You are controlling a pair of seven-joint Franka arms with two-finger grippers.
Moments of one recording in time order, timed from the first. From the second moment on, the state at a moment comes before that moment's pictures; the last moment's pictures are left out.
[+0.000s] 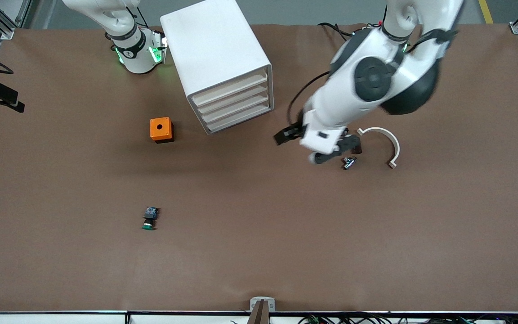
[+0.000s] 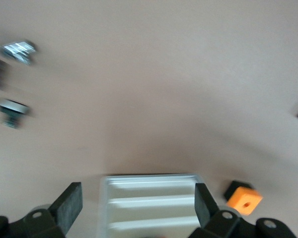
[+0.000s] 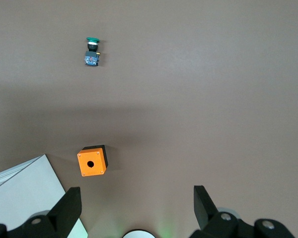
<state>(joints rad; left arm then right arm) -0.34 0.33 -0.23 -1.41 -0.25 1.70 -0.95 0.03 0.00 -0.13 -1.48 0.02 1.41 -0.11</state>
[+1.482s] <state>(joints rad) -0.03 0.05 -0.02 -1.54 -0.10 1.51 -0.18 -0.01 -0.10 -0.07 -1.58 0.02 1.48 -0.10</state>
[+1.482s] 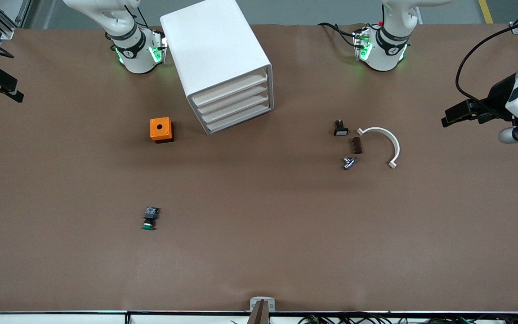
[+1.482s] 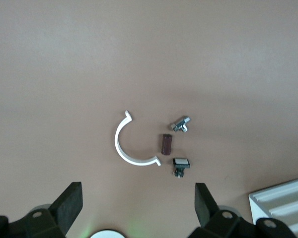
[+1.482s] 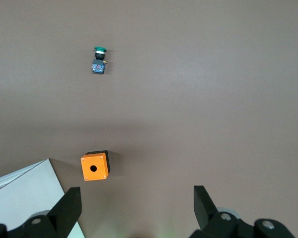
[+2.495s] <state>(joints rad) -0.04 0.04 -0.01 -1.50 -0.03 1.54 -0.16 -0.01 -0.13 -0.07 -1.62 0.02 1.49 -0.10</state>
